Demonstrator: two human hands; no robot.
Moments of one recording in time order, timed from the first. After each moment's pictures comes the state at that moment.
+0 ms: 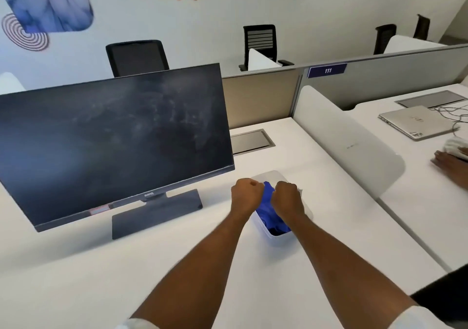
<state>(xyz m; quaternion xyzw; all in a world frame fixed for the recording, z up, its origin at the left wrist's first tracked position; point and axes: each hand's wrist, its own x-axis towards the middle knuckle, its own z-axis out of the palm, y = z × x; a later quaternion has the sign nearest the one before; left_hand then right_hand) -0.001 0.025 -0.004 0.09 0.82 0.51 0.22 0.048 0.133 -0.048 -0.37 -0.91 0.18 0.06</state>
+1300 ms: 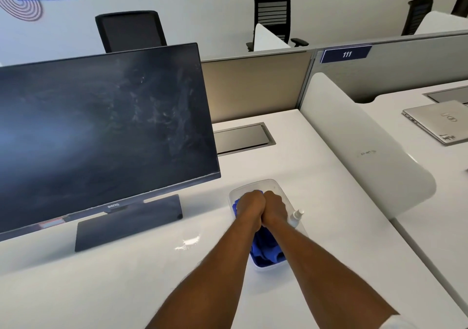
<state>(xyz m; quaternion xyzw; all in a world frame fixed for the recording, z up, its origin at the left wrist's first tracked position) -0.037 0.126 -0.062 -0.14 0.73 0.55 0.37 -0.012 0.166 -0.078 -0.43 -0.86 0.25 -0.13</state>
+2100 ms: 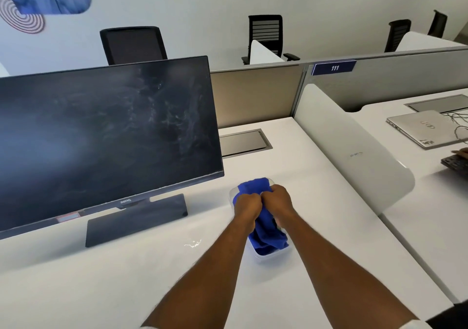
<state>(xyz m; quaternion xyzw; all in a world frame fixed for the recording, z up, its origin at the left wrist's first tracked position) -0.018 0.091 -0.052 -0.13 0.70 0.60 0.37 0.016 0.169 -0.053 -0.41 -0.74 0.53 0.03</state>
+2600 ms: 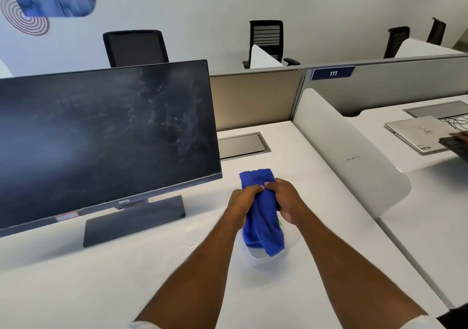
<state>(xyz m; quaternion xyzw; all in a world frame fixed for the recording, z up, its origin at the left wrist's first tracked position) -0.030 0.082 -0.039 -0.06 0.68 0.63 0.37 0.022 0.198 -0.036 -0.34 -0.63 0.69 0.04</state>
